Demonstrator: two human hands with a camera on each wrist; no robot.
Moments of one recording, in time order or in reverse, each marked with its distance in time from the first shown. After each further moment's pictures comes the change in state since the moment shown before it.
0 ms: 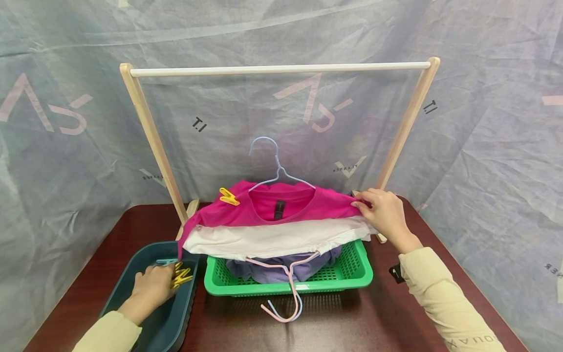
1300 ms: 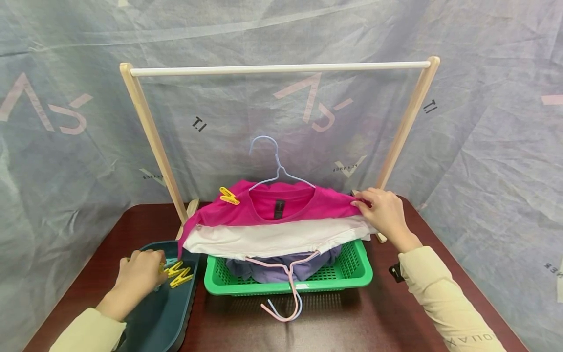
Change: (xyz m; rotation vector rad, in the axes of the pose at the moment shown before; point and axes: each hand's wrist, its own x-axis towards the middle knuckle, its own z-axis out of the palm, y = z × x) left_hand -0.007 -0.003 -0.050 -0.027 0.070 0.002; right_hand 0.000 -0.001 -0.001 -0.004 -0.002 0.002
